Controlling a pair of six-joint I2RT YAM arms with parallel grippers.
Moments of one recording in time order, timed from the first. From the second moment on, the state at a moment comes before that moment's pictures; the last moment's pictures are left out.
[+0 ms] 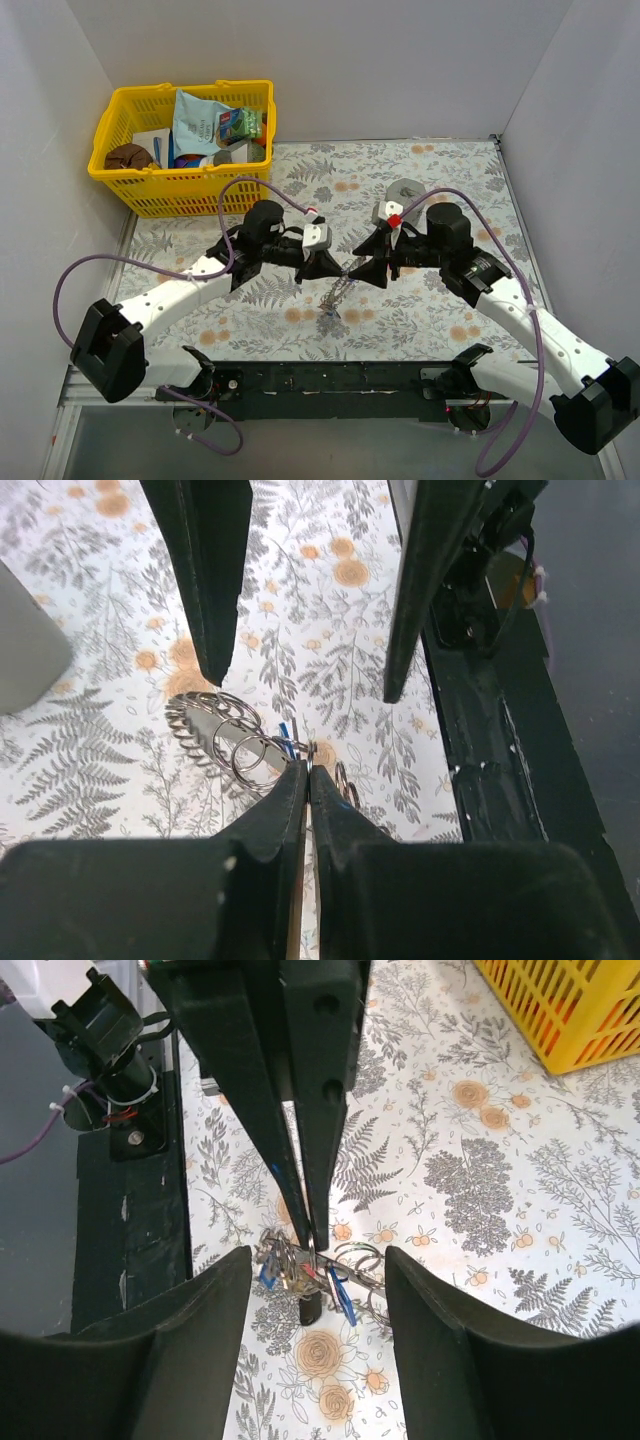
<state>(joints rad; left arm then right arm) -0.69 1.31 0.92 -0.08 0.93 0.36 0.61 0.99 0.83 -0.20 -0.80 -0.15</state>
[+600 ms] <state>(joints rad) -0.69 1.17 0.71 0.49 0.91 0.07 0.56 0.89 0.74 -0.10 -0.83 -0.12</state>
